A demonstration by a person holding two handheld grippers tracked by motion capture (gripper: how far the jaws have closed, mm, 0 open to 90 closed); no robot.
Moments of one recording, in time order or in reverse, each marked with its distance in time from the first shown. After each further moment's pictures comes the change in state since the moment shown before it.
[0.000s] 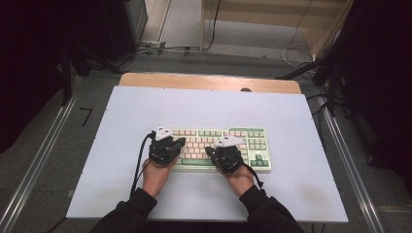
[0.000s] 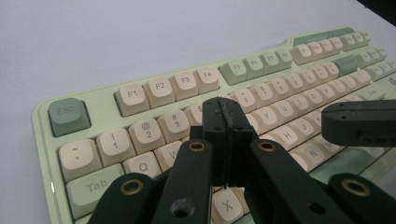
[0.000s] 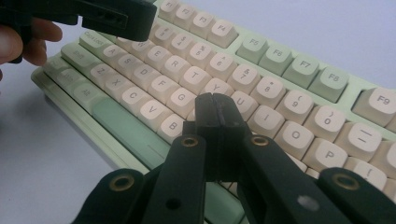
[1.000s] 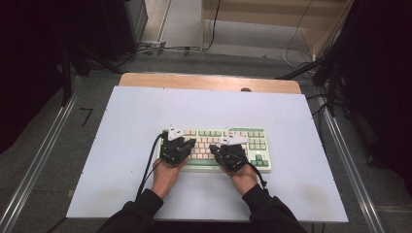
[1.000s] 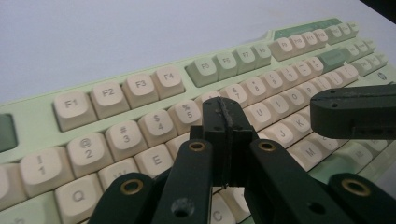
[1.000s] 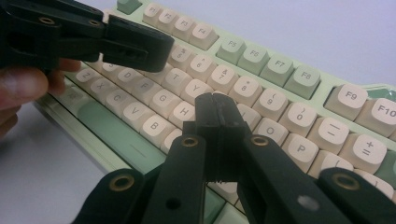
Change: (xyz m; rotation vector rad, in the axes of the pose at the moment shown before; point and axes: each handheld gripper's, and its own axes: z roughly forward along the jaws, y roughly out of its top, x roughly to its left) left arm -0.022 0.001 0.024 0.024 -0.028 0.032; right arm -0.009 0.000 -0.005 -0.007 -0.019 0.026
